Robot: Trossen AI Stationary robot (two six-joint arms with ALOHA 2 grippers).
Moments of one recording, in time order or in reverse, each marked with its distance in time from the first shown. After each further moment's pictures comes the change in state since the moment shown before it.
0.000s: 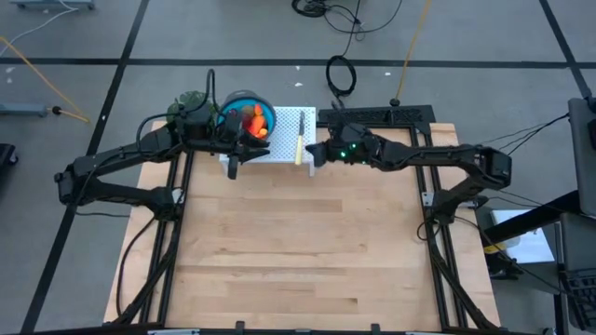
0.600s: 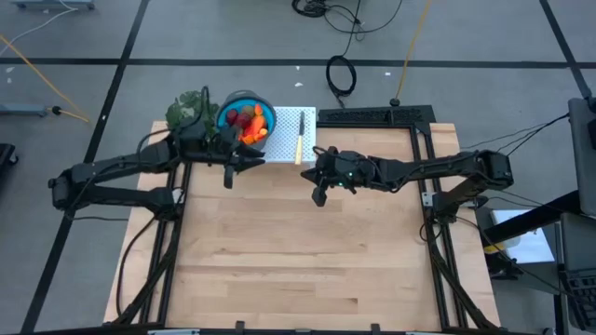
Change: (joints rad) left arm -0.022 -0.097 -0.203 0.146 -0.012 -0.075; right arm 0.223 -0.014 -0.003 -0.074 0.102 -0.529
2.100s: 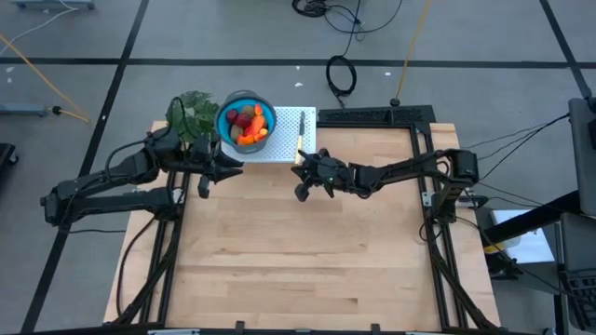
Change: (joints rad) left arm 0.024 -0.302 -0.181 -0.055 0.073 -0.011; right arm -0.023 0.274 0.001 0.292 0.160 0.021
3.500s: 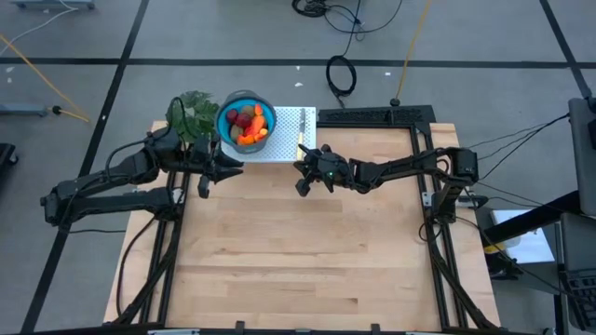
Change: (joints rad) left arm 0.000 0.000 0.000 0.002 0.000 -0.016; right arm -0.045 0.001 0.000 -0.027 -0.004 0.000
